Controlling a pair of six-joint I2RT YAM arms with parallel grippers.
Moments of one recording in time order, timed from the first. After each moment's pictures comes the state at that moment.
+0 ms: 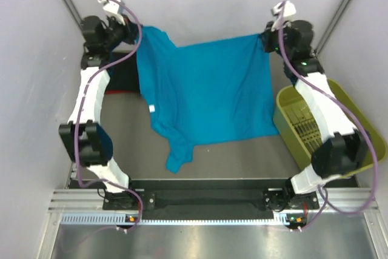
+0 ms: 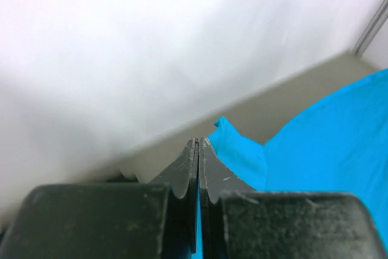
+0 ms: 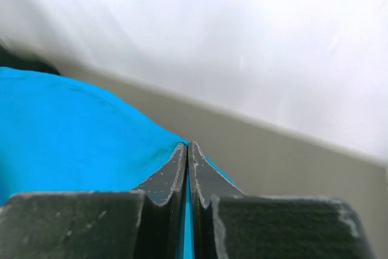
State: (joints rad) left arm 0.06 1.73 1.70 0.02 0.61 -0.04; right arm 0.19 1.59 1.55 -0.12 -0.19 -0.07
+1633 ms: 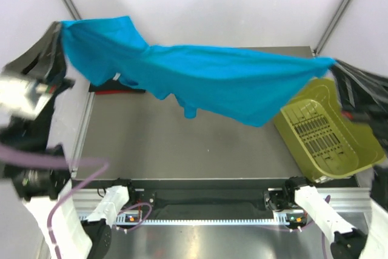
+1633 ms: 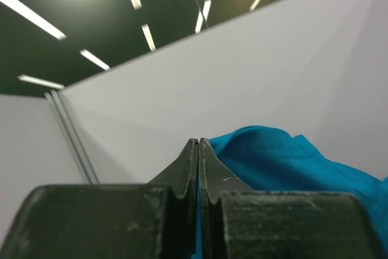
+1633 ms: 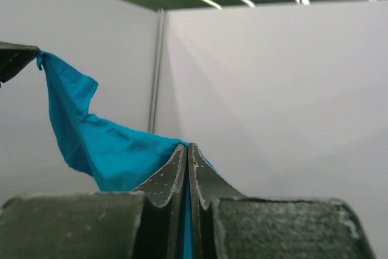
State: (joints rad) left arm 0.06 0.91 1.80 -0.11 0.40 0.15; right arm 0.20 0.75 1.64 -0.17 -0.47 0.22
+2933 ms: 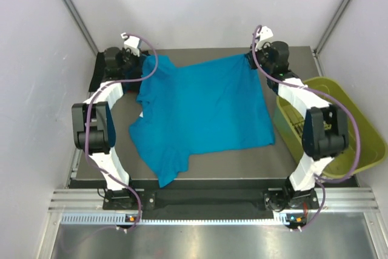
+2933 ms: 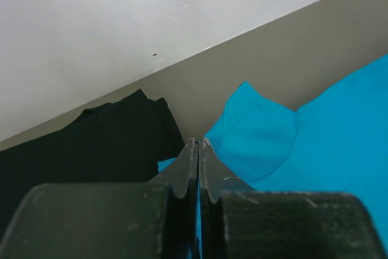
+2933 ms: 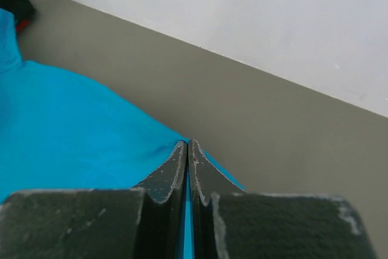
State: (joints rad) left arm 0.06 1.84 1.32 0.35 0.47 0.18; right arm 0.20 1.71 1.29 0.24 -0.25 -0.07
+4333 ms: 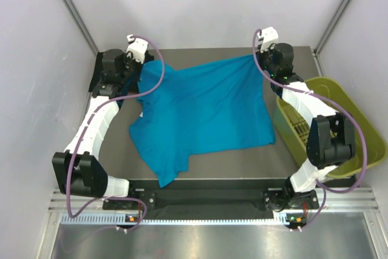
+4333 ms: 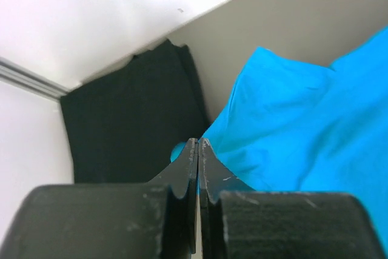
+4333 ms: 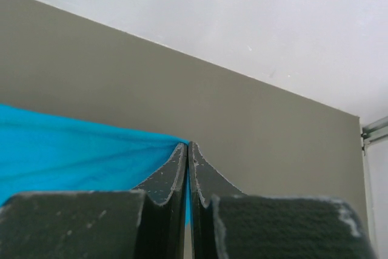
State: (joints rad) left arm -0.10 1.38 1.25 -0.19 0.12 0.37; right arm 0.19 1.66 1.25 0.20 -0.02 -0.24
